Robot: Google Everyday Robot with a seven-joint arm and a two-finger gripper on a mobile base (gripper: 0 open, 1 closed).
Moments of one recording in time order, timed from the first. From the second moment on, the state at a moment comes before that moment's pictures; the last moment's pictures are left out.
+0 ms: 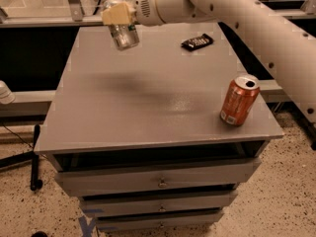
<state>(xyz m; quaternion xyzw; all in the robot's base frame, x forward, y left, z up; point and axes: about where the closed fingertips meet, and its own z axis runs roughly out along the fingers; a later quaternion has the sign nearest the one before) 0.692 0.092 1.003 -0.33 0.74 0.34 0.47</state>
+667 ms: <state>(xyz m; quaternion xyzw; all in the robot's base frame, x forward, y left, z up) 0.672 0.137 0.957 -0.31 0.74 0.33 0.50</state>
